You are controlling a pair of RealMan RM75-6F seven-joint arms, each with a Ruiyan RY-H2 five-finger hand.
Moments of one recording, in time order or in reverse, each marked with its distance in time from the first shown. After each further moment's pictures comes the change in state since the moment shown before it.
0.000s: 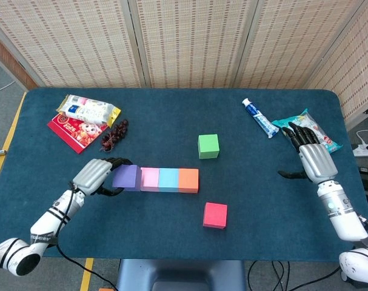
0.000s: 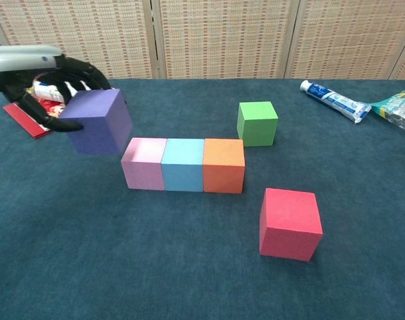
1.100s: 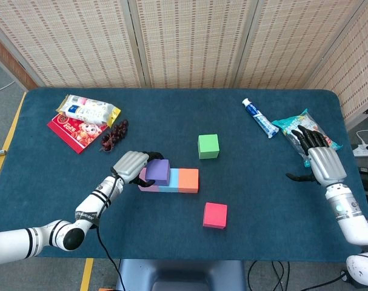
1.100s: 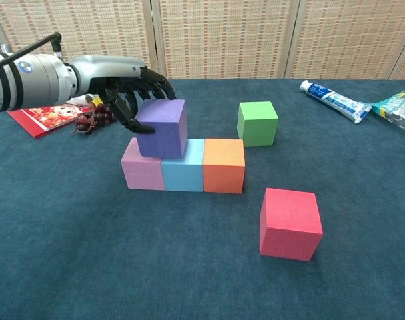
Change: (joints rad) left arm -0.269 -0.189 -0.025 0.060 -0.458 -0.061 0.315; right arm -0.032 0.014 -0.003 0.028 -0.001 -0.016 0.032
